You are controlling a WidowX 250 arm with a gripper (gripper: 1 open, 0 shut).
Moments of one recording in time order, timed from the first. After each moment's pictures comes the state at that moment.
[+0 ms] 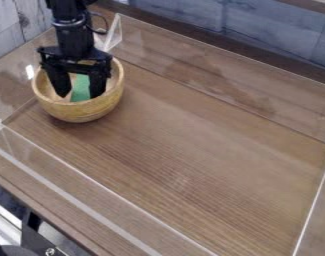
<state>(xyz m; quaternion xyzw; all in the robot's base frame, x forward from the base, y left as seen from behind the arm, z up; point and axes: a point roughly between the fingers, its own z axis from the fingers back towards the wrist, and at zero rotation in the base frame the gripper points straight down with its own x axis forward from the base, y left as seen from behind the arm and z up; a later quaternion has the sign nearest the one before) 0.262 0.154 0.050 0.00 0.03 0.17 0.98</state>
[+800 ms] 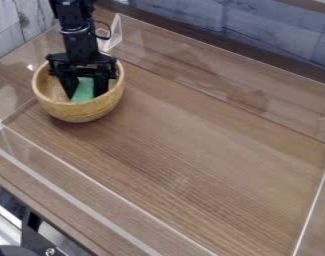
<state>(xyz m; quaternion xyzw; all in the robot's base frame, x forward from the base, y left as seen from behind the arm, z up) 0.283 0.165 0.027 -0.02 0.02 0.20 0.98</state>
